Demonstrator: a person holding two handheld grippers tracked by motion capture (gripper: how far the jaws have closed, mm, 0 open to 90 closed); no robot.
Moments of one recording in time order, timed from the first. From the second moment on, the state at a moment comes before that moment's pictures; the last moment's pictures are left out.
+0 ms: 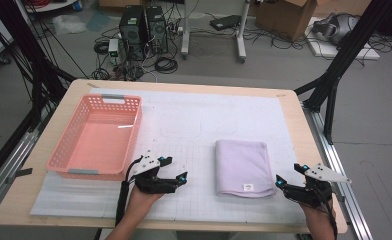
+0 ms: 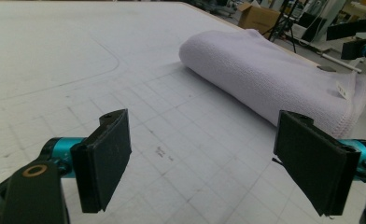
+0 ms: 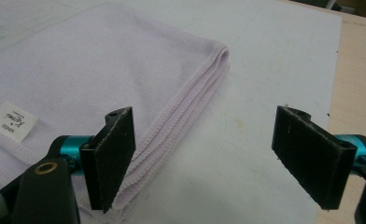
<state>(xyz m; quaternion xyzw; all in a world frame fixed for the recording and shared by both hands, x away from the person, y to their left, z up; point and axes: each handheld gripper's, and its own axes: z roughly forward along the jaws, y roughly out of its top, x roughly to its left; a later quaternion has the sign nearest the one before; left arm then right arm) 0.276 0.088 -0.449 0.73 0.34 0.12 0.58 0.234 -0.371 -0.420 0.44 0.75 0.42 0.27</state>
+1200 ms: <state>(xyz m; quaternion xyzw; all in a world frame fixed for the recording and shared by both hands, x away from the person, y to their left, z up) 0.338 -0.049 -0.449 0.80 0.38 -0.01 0.47 0.229 -0.375 -0.421 0.44 0.75 0.42 0.27</state>
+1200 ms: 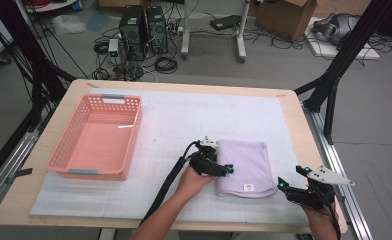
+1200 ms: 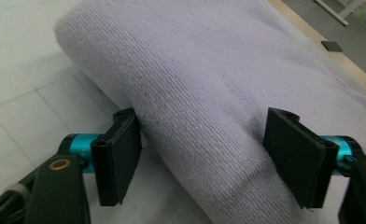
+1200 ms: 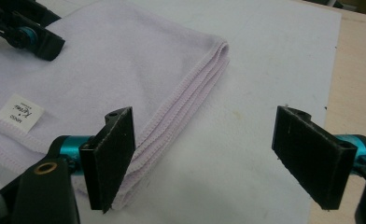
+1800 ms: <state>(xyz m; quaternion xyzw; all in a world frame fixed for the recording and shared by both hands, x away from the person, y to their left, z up) 0.336 -0.021 -0.449 0.78 0.37 -0.06 0.50 0.228 -0.372 -0.421 0.44 0.75 0.42 0.26</state>
